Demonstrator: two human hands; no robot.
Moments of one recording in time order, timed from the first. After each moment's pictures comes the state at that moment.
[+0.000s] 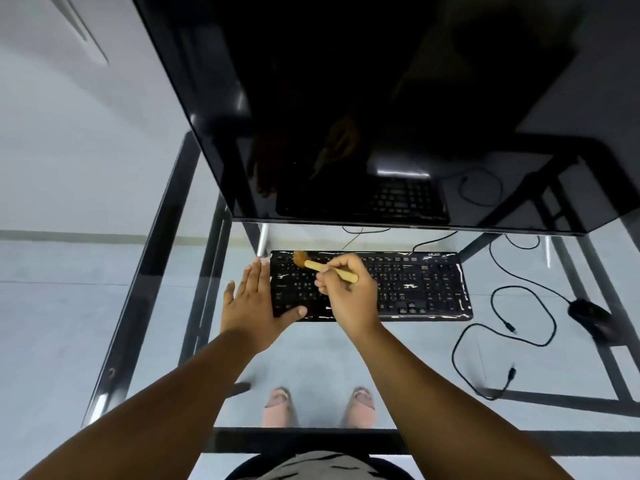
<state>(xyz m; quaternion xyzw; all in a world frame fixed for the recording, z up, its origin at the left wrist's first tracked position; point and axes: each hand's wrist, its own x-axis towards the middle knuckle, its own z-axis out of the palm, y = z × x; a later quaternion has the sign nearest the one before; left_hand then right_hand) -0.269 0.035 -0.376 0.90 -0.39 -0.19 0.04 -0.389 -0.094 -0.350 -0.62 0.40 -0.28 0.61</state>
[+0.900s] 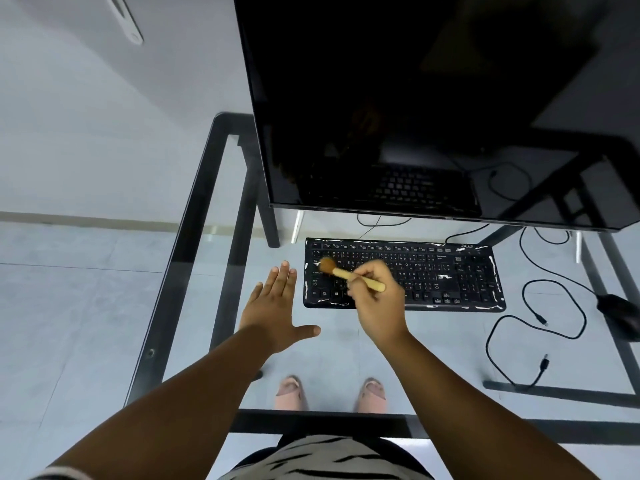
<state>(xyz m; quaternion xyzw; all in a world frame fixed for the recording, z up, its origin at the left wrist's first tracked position) -0.245 0.078 -0.397 0.85 -0.46 -0.24 -0.01 -0.385 -0.055 -0.366 -0.71 0.41 -0.28 0.50</state>
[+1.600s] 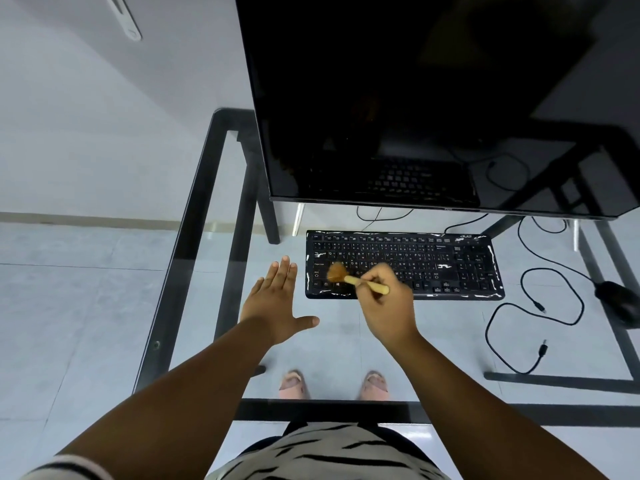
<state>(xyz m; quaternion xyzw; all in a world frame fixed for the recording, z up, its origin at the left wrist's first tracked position) -0.243 0.085 -0.396 0.85 -0.47 -0.25 -0.01 -0.408 -0.048 -0.365 -0.75 0.42 -0.23 0.46</state>
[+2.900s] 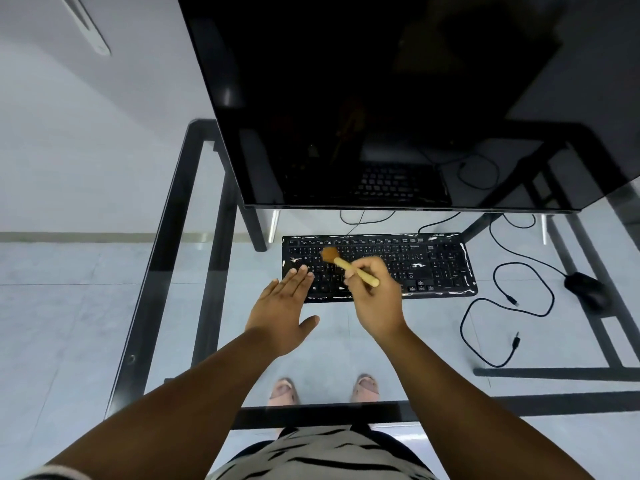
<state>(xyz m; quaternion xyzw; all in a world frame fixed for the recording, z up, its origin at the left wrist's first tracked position) -0.282 0.060 -0.391 0.81 -0.56 -0.16 0.06 -0.421 -0.070 -0.361 -0.72 0.42 -0.26 0.49</state>
